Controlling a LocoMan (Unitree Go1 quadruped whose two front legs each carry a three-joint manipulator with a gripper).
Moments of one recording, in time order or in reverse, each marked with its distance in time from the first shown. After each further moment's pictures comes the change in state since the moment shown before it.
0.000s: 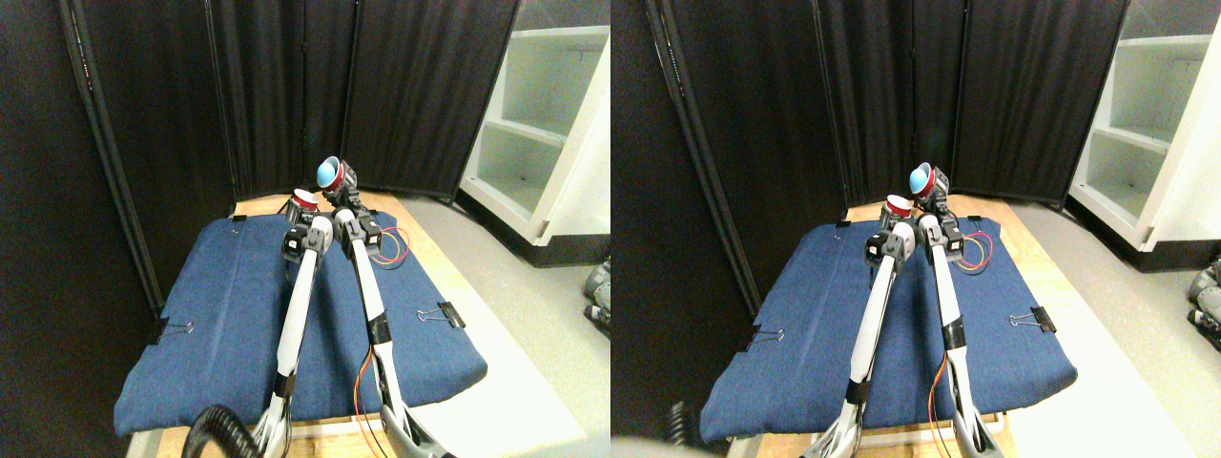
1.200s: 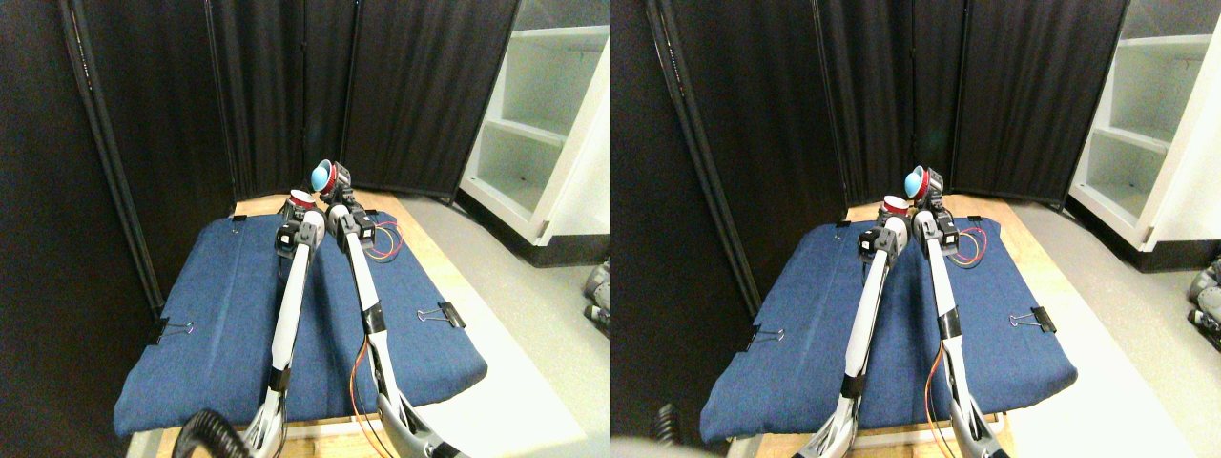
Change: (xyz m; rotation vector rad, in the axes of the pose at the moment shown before) right arm 0.011 0.002 -0.011 -0.203 0.058 -0.021; left arm 0.004 0.002 0.009 -0.019 0.069 0.008
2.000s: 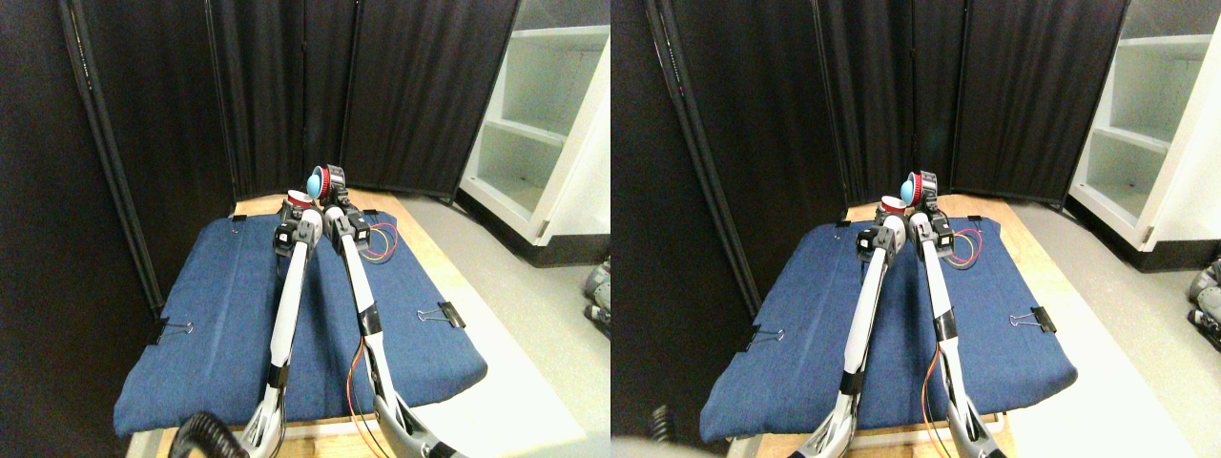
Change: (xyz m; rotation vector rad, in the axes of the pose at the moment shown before) right arm 0.000 0.005 -0.006 -0.250 -0.003 -0.020; left arm 0.004 0.004 0.004 -0.014 -0.016 0.022
